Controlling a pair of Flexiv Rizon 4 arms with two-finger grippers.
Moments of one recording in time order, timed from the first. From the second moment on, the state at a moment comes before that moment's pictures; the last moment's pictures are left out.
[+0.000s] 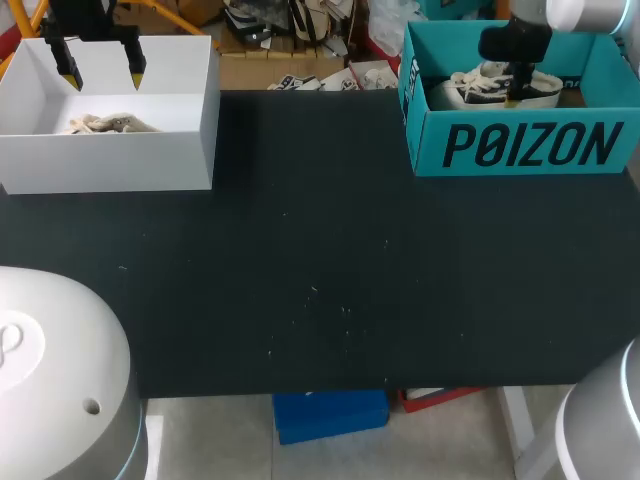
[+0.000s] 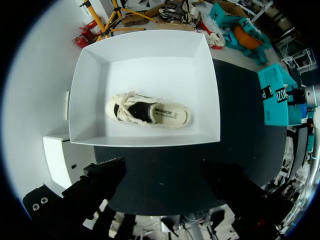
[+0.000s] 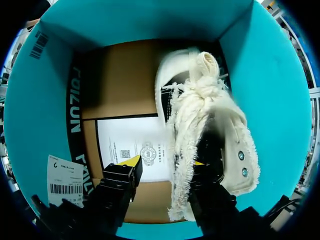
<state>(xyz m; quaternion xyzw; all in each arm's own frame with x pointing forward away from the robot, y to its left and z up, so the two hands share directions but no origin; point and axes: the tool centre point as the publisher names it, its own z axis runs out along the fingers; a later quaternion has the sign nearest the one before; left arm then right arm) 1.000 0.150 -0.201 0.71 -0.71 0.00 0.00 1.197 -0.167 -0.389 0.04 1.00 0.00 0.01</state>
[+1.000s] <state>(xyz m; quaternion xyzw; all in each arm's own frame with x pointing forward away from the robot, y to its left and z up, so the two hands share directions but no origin) 1.000 0.150 -0.201 0.71 -0.71 0.00 0.00 1.216 -0.169 -0.398 0.04 1.00 -0.01 0.02</state>
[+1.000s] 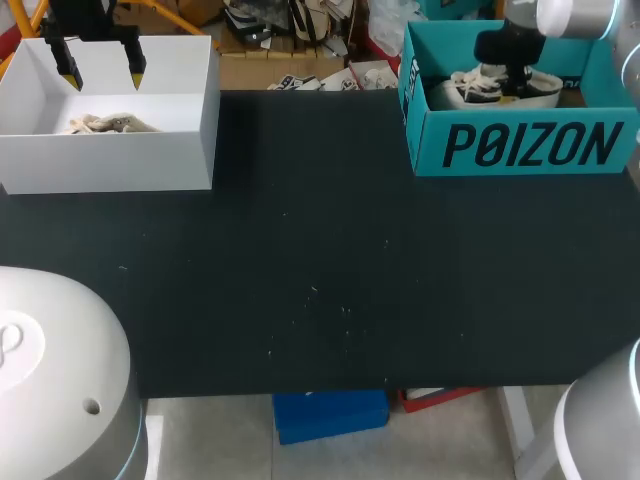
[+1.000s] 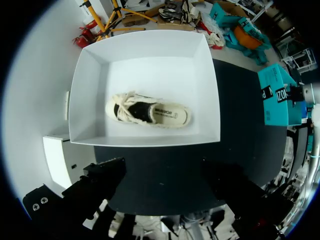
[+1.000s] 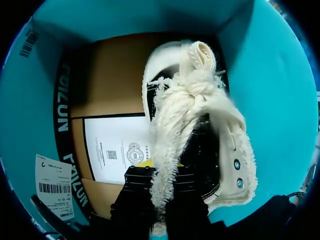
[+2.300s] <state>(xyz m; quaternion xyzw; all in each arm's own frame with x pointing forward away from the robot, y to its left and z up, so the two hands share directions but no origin) 1.000 0.151 -0.201 0.71 -0.71 0.00 0.00 1.182 -0.189 -0.225 0.04 0.99 -0.06 0.11</state>
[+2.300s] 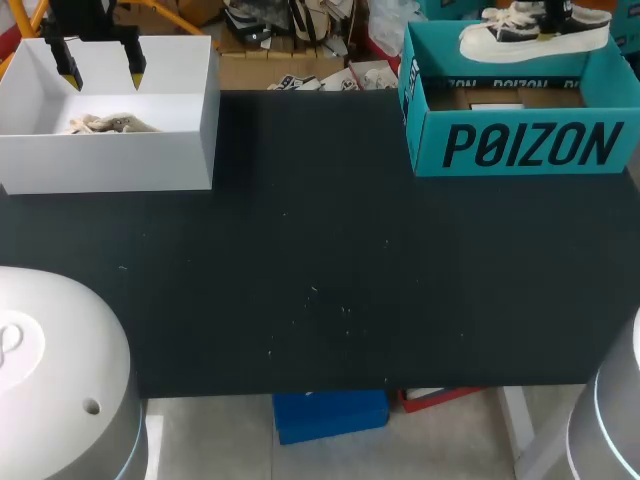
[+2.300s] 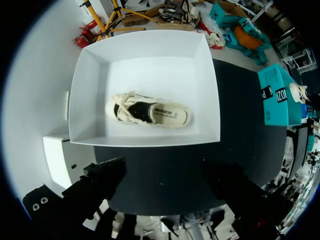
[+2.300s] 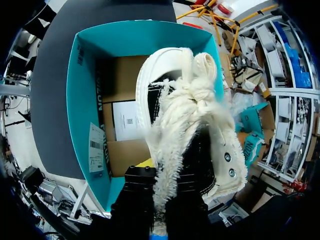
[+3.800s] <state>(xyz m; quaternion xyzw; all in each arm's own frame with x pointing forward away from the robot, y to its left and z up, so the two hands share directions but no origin) 1.000 0.150 -0.201 0.71 -0.71 0.00 0.00 0.873 0.142 -0.179 0.05 0.97 -0.04 0.23</state>
